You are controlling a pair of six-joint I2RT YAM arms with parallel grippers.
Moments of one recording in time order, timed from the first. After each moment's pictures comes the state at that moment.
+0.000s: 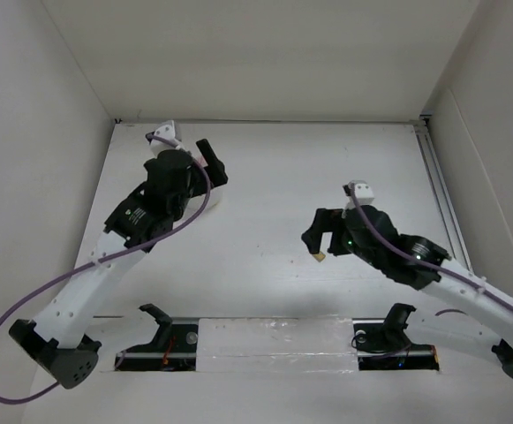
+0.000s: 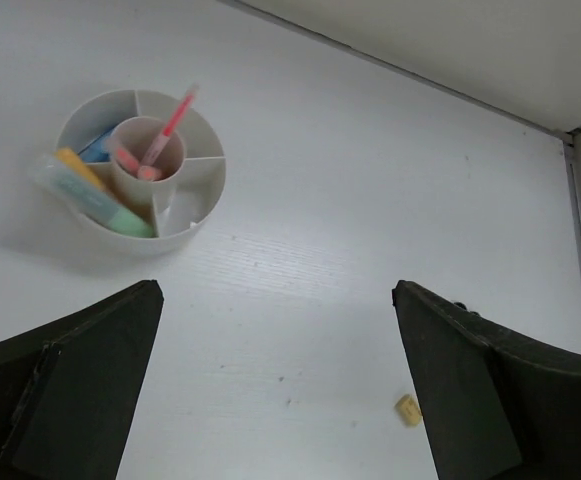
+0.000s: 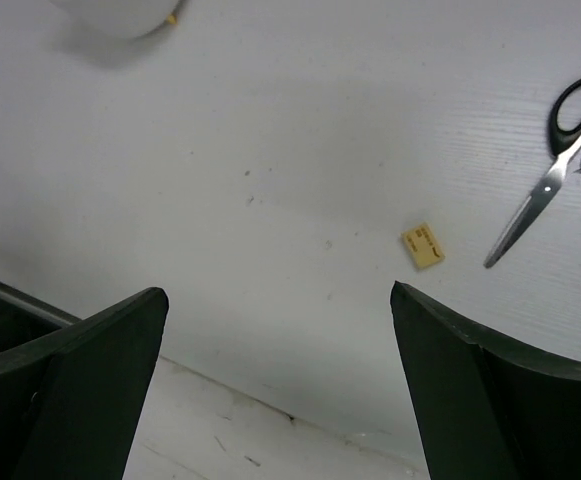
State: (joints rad) left arm -0.60 1.06 1.26 -0.60 -0.44 -0.65; right arm 0.92 0.85 0.94 -0.66 0.35 0.67
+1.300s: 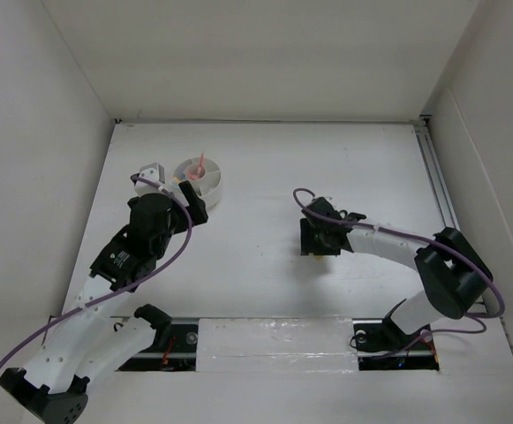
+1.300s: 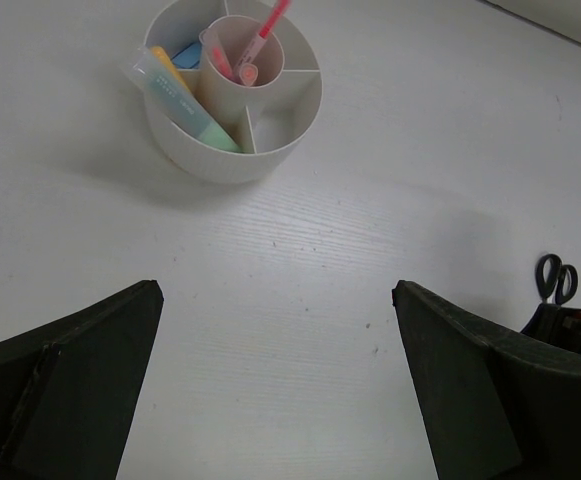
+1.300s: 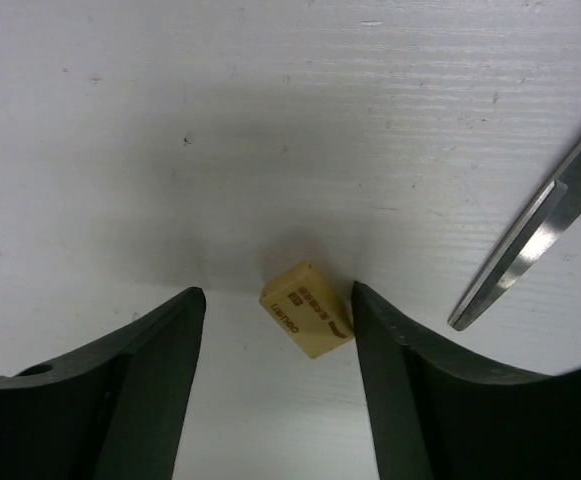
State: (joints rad) left arm -0.53 0.74 0.89 -0.62 -0.40 -0.58; right arm 0.68 1.52 0.82 -0.42 0.17 0.63
